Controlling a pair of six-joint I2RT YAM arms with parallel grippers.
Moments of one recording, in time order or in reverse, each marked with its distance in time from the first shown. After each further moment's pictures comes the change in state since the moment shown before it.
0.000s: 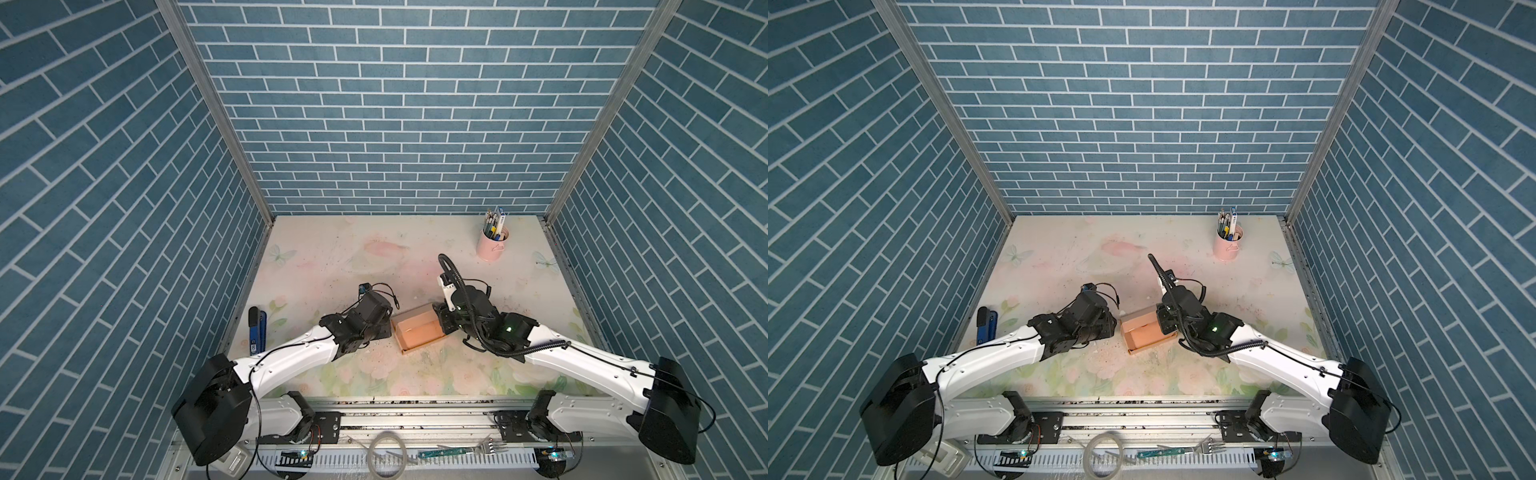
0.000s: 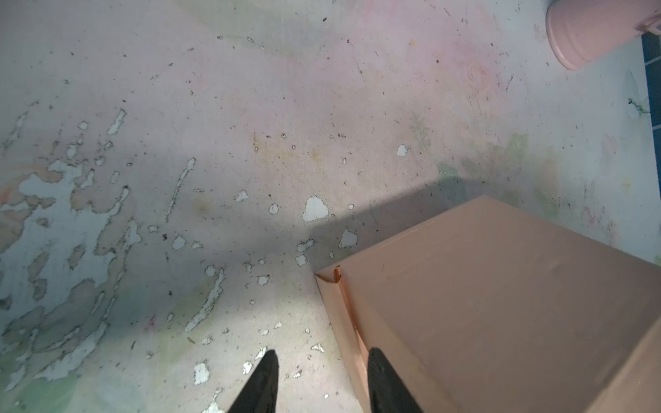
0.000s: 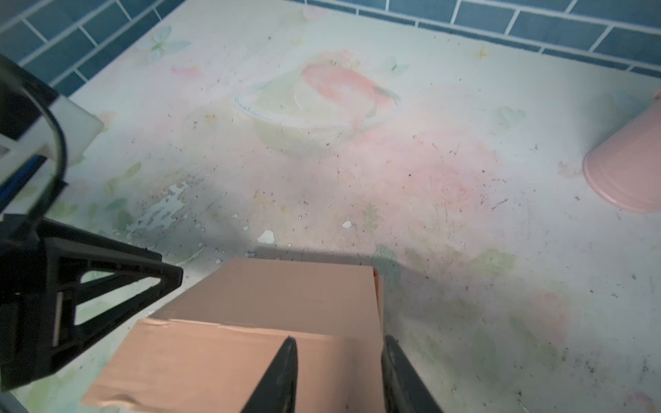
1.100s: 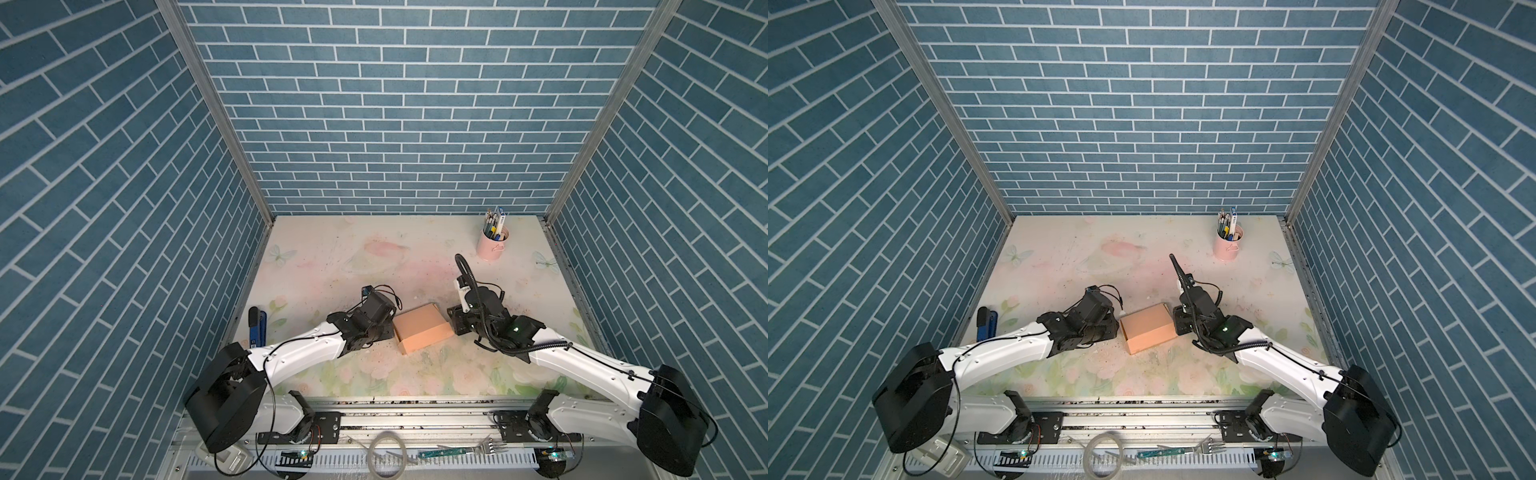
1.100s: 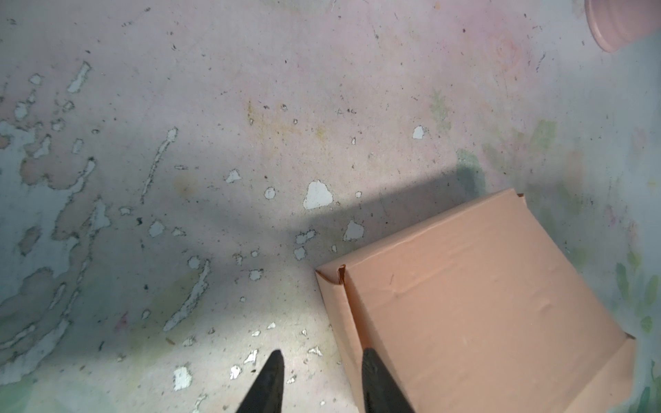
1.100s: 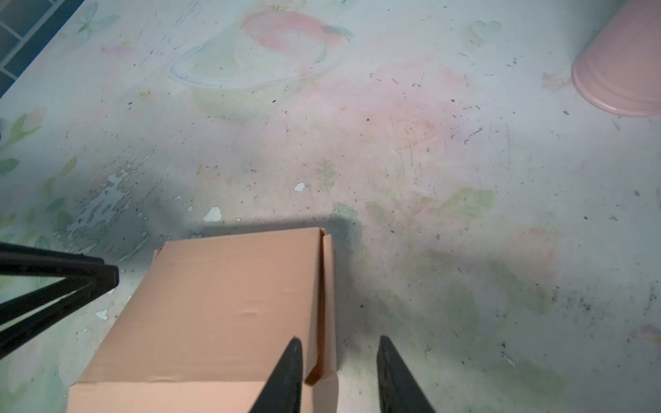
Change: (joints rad) left arm 0.000 0.079 0.008 0.016 0.025 -0.042; right arm -0.197 -0.071 -0.134 0.035 -0.105 0.071
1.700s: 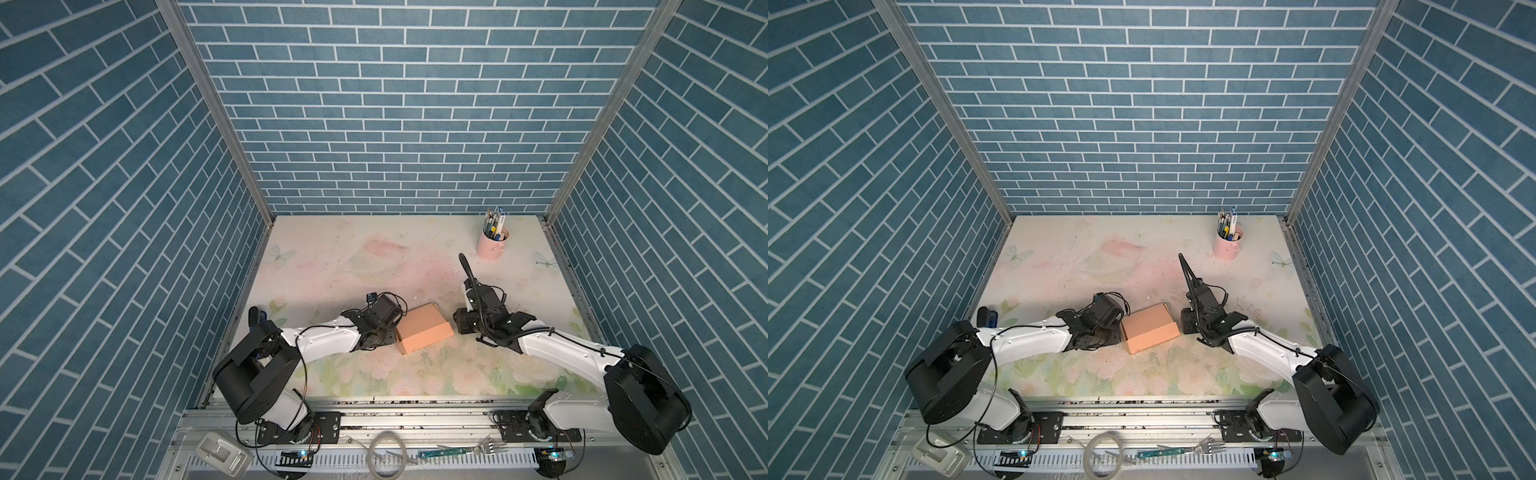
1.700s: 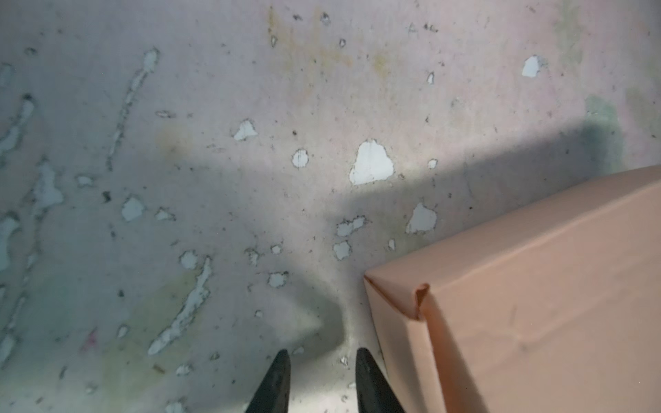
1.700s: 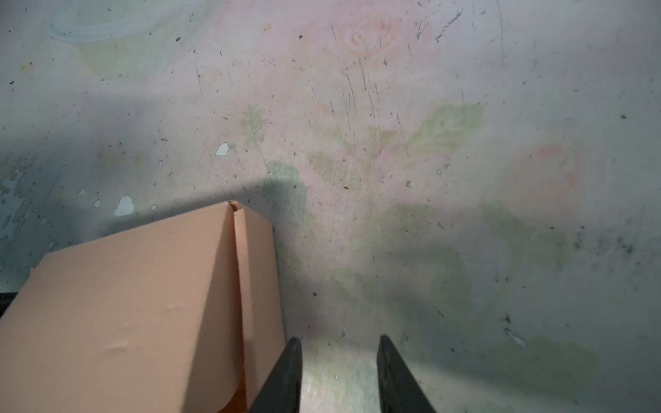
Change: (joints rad) left arm -0.010 0.190 0.023 0.022 -0.002 -0.006; right arm -0.093 0.173 -0.056 0.071 -0.101 0.060
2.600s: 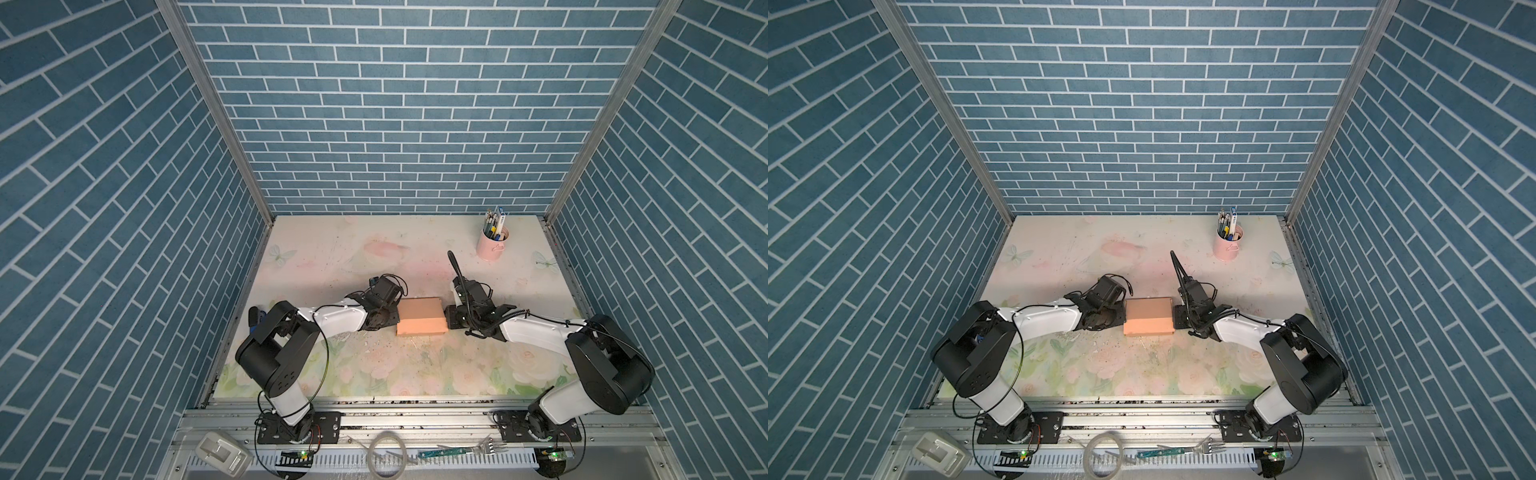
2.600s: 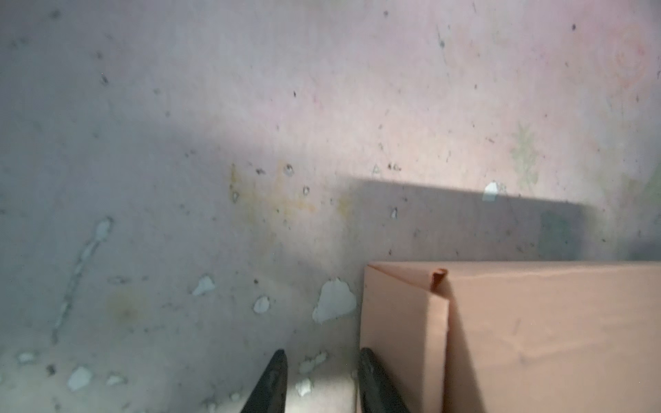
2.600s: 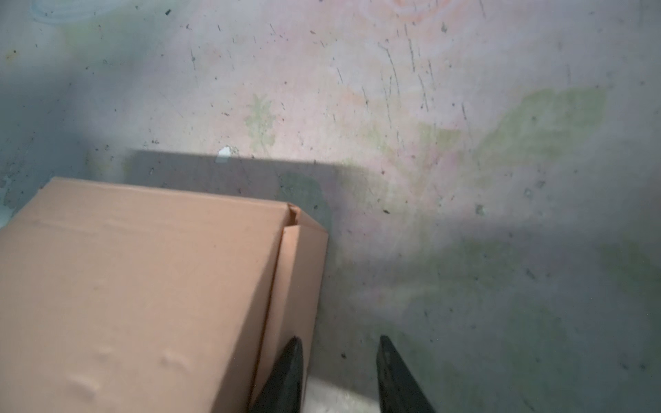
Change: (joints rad) left arm 0.137 0.156 0.163 0.053 0.064 0.083; right arm -0.006 0.217 0.090 0.117 -0.082 0.018
